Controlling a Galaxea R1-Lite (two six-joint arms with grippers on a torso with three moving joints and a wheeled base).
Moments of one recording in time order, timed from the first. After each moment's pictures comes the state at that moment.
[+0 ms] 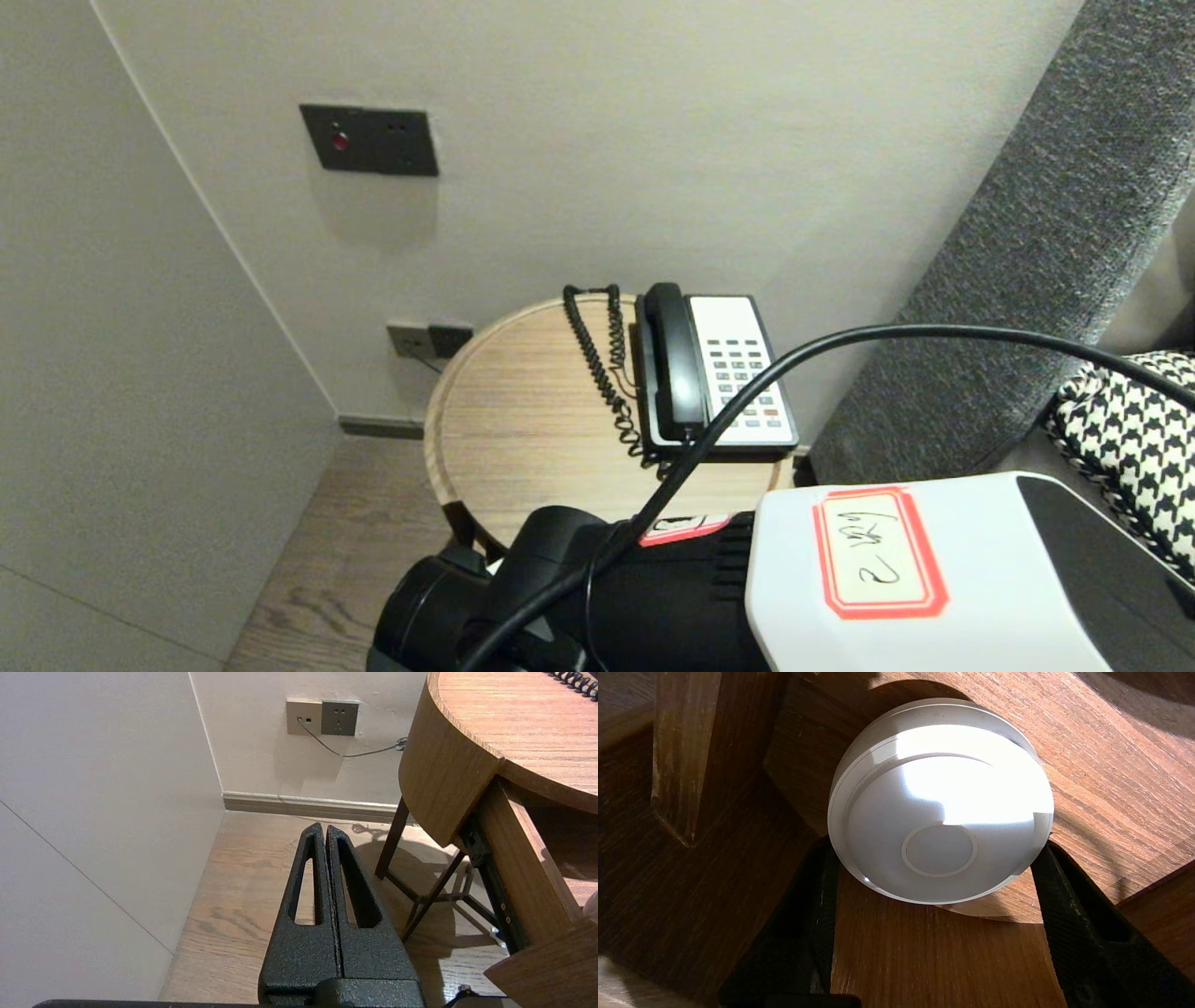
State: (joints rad) left arm 0.00 0.00 0.00 -0.01 0.01 0.02; right arm 1.17 2.33 -1.84 0.89 -0.18 0.61
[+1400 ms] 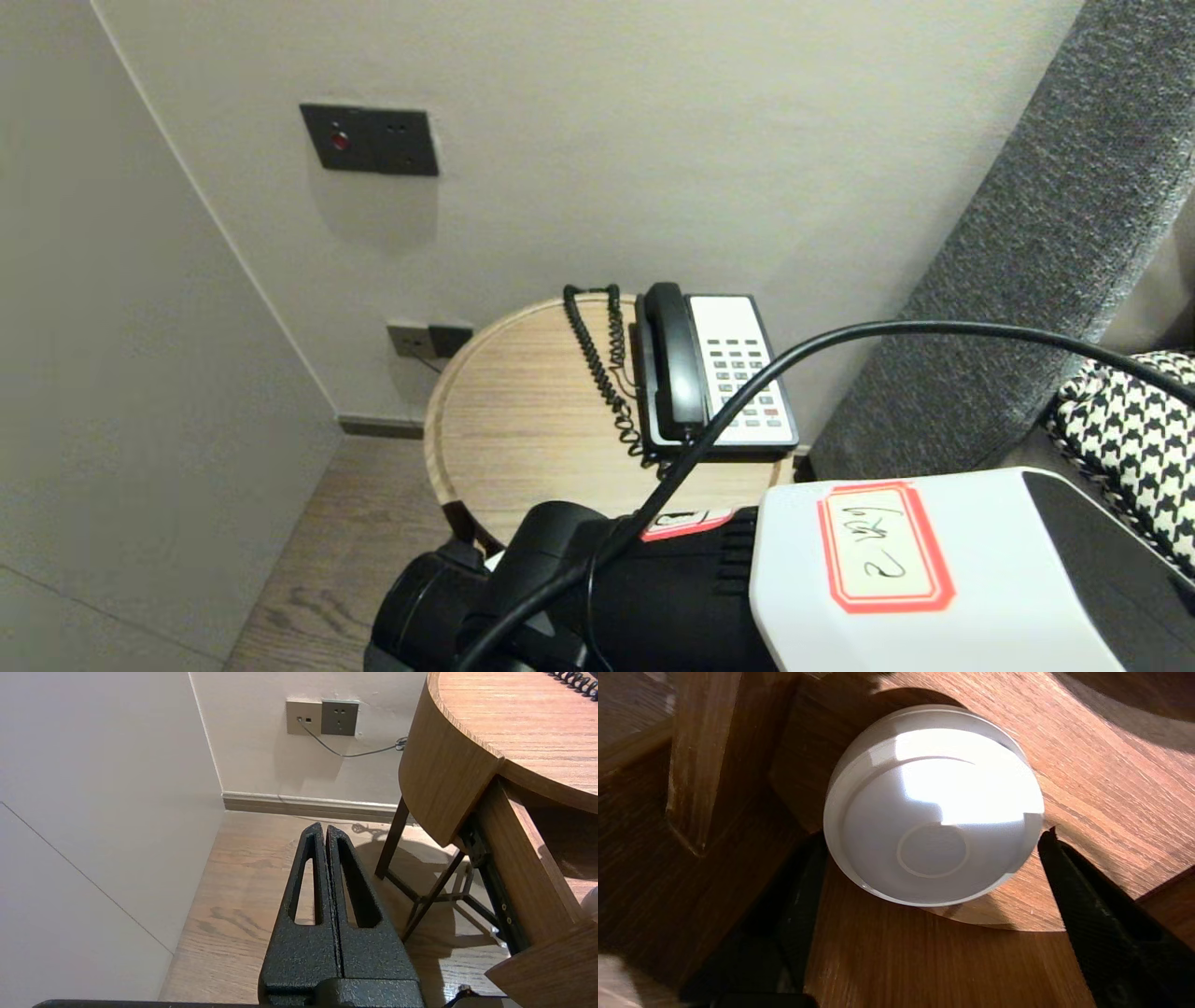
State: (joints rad) left arm 0.00 0.00 0.00 -0.01 0.01 0.02; right arm 1.17 2.32 -1.85 0.90 -0.19 0.61
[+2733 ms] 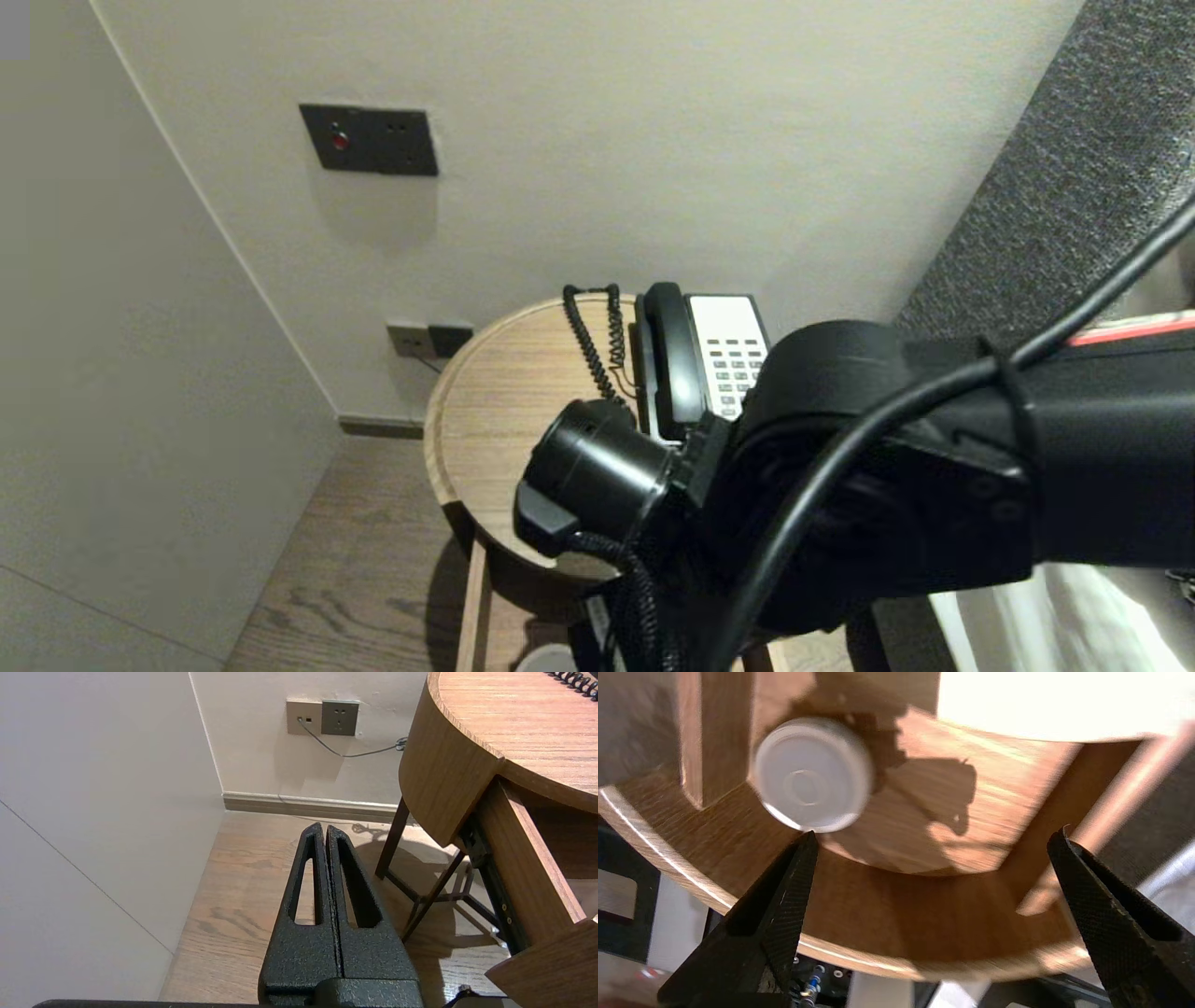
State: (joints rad) left arm 0.00 0.00 0.00 -0.01 0.01 0.02; right arm 1.06 1.96 -1.64 0.90 -0.21 0.65
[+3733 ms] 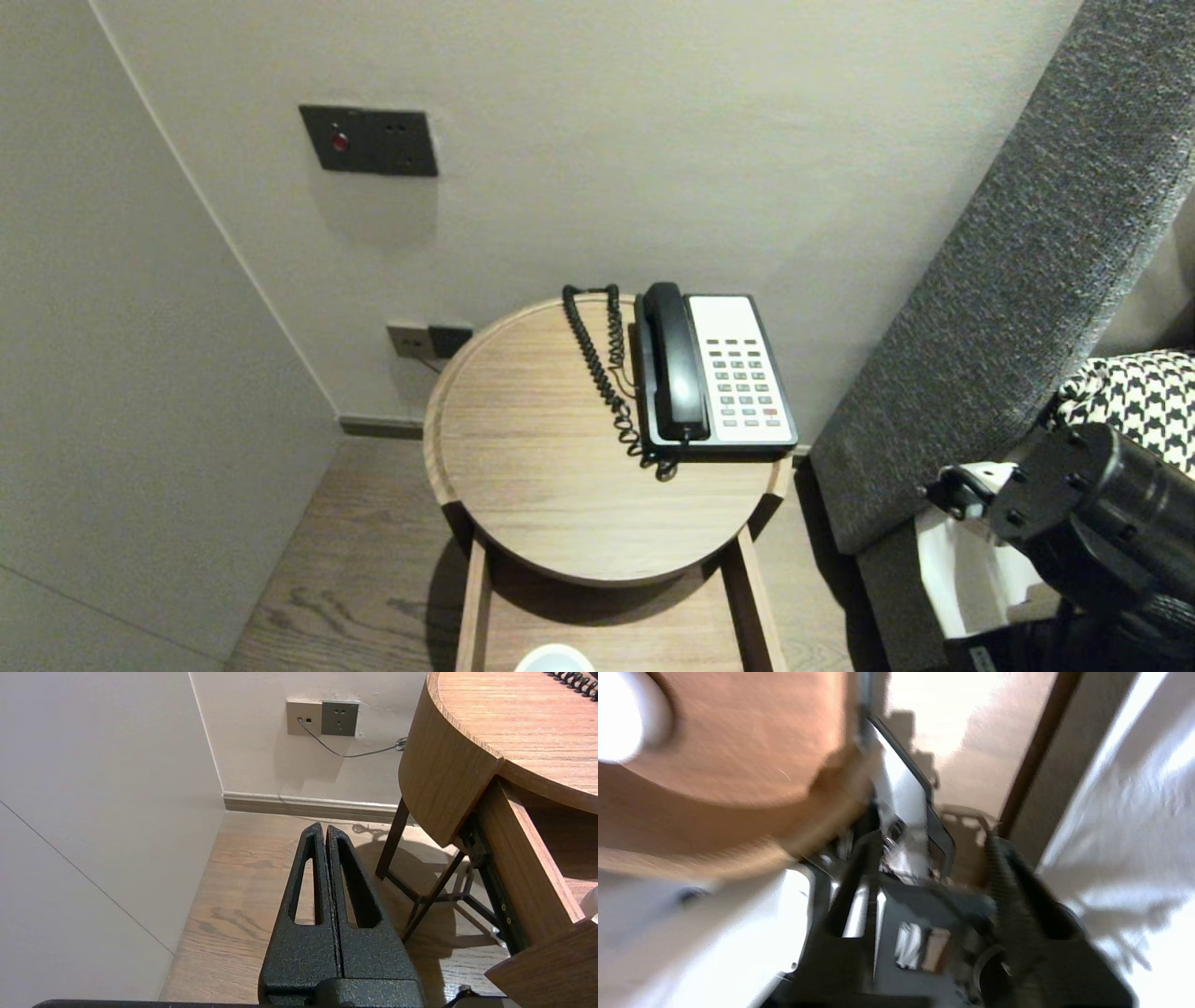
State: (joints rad) left arm 0.00 0.00 0.00 -0.01 0.01 0.02; right arm 0.82 1.34 -0.95 0.76 -0.20 0.64
